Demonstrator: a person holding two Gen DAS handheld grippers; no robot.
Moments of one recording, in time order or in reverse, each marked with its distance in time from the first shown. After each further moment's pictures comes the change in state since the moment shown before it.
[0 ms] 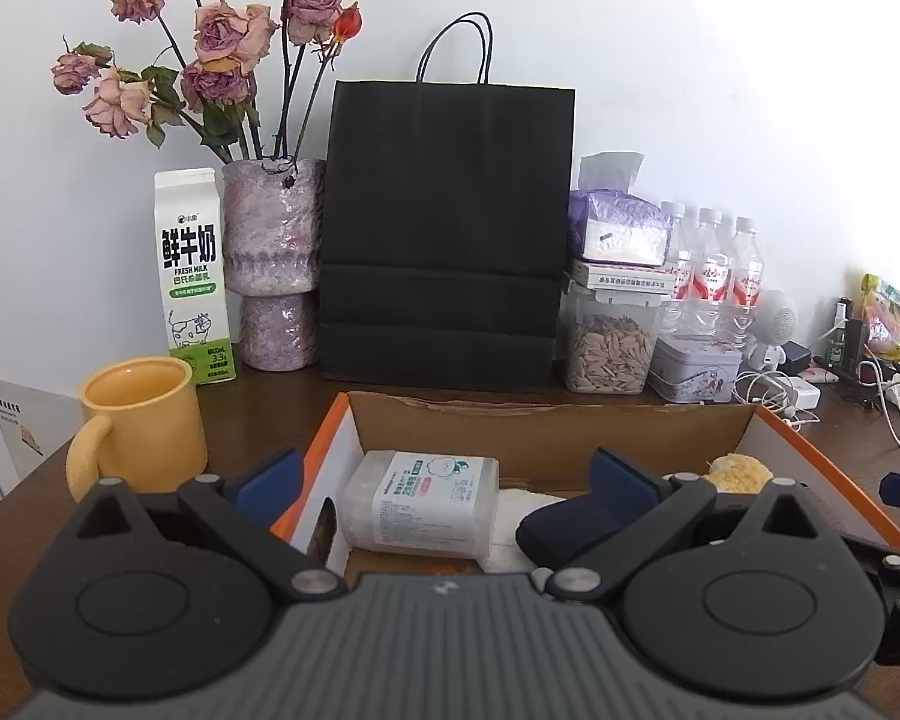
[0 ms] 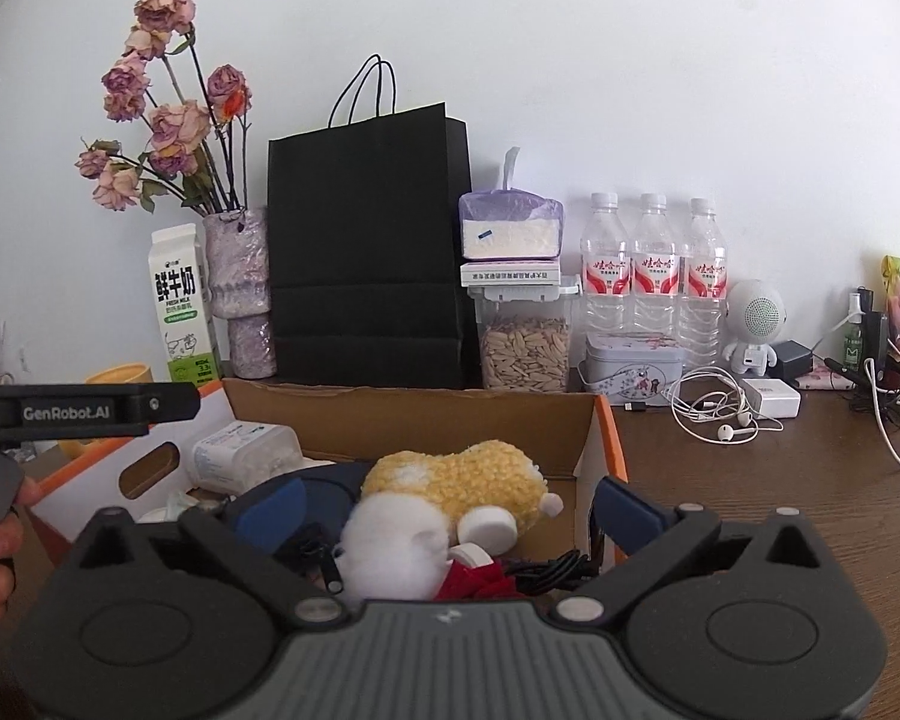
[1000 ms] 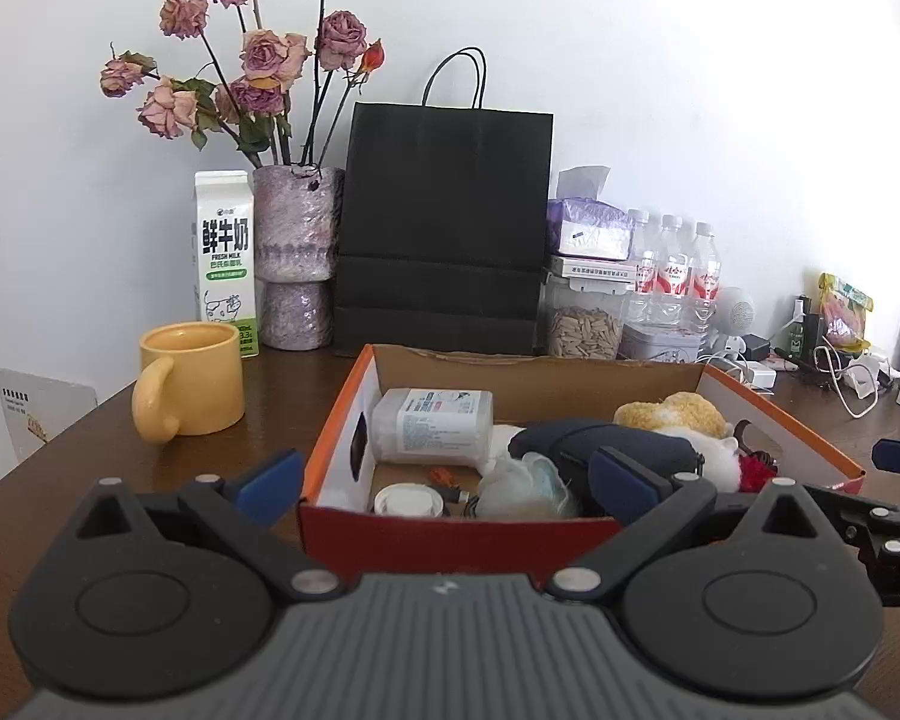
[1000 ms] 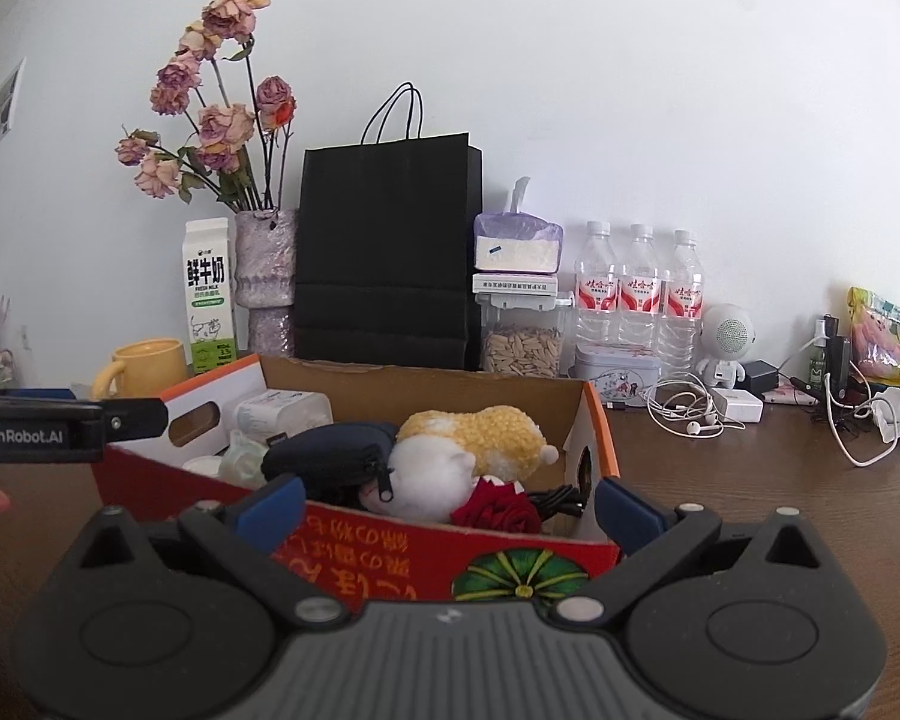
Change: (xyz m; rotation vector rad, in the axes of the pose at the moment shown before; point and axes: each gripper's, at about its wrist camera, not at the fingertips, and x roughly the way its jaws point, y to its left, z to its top) left arm -0.084 0.018 -0.052 -0.008 -0.049 -0.031; right arm -0.072 0.029 -0.036 -0.064 -0.046 -0.040
